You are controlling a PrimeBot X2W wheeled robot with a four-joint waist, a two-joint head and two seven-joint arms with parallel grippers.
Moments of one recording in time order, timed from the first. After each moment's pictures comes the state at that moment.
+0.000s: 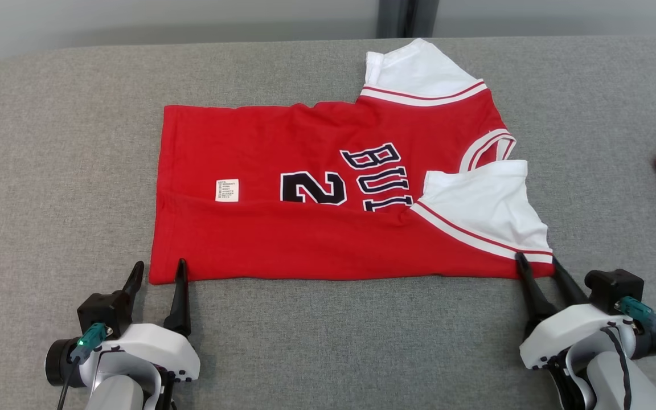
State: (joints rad) left arm -0.25 0.05 -0.02 0.59 -0.19 -0.03 -0.26; right arm -0.33 -0.12 0.16 0.69 0.32 0.13 -0.27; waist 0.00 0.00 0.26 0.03
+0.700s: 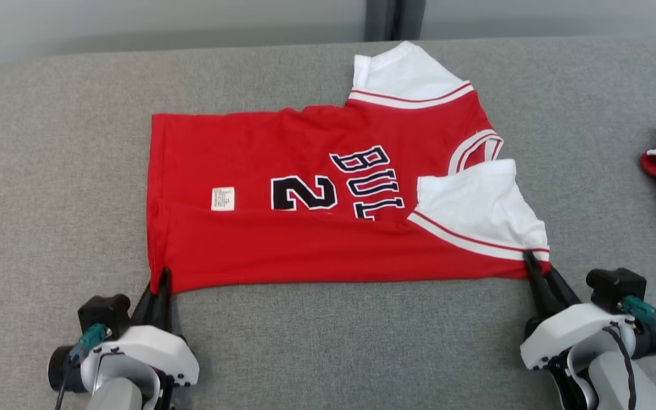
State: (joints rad) left arm -0.29 0.05 0.00 0.69 -0.20 -0.05 -0.26; right arm -0.34 -0.13 0.18 0.66 0.36 0.13 -0.26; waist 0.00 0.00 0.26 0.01
